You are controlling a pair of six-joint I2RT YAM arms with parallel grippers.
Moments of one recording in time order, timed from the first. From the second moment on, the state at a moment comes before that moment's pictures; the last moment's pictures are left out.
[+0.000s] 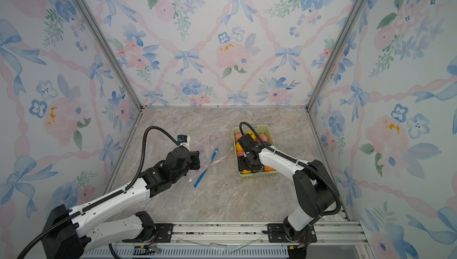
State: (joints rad) left arm -0.78 1.08 0.71 -0.19 -0.36 -0.60; right arm 0.57 1.62 1.05 -0.72 -0.01 0.45
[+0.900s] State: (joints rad) left arm -0.78 1.08 0.71 -0.19 -0.36 -0.61; right arm 0.56 1.42 0.96 -0.66 0.11 0.44
